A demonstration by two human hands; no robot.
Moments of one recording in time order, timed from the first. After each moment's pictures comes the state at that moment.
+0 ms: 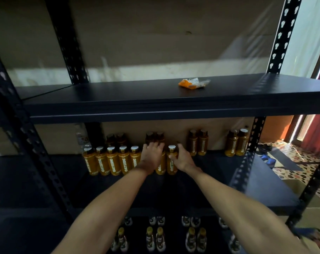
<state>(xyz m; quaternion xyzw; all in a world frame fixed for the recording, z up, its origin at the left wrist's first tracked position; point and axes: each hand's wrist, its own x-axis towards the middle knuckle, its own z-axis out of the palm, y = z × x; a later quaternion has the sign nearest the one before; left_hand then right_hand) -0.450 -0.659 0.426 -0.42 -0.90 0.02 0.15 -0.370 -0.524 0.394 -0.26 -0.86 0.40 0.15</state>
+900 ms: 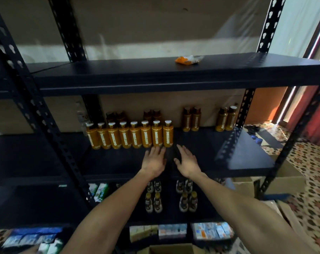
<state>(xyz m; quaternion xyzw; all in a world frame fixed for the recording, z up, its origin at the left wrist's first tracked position) -0.359 -0.721 0.342 -0.45 -0.89 -0.03 0.08 -0.260 -0.569 0.314 -0.24 -0.92 0.28 0.12</state>
